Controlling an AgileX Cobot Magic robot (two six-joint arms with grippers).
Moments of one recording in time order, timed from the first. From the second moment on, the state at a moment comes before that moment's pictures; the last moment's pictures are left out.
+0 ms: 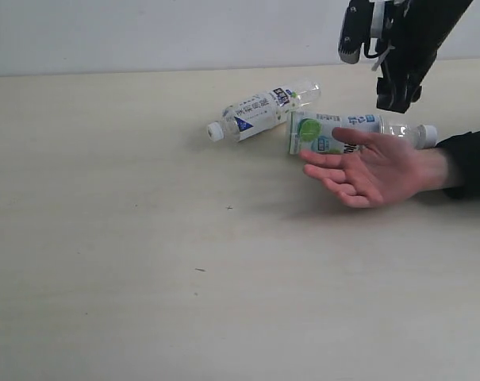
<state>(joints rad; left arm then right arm) -0.15 0.01 0.00 0.07 0.26 -0.44 0.17 2.07 -1.62 -0.13 0.82 -1.02</state>
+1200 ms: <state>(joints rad) -0.15 0.01 0.00 0.07 0.26 -0.44 0.17 2.20 -1.63 0.01 0.83 -1.15</state>
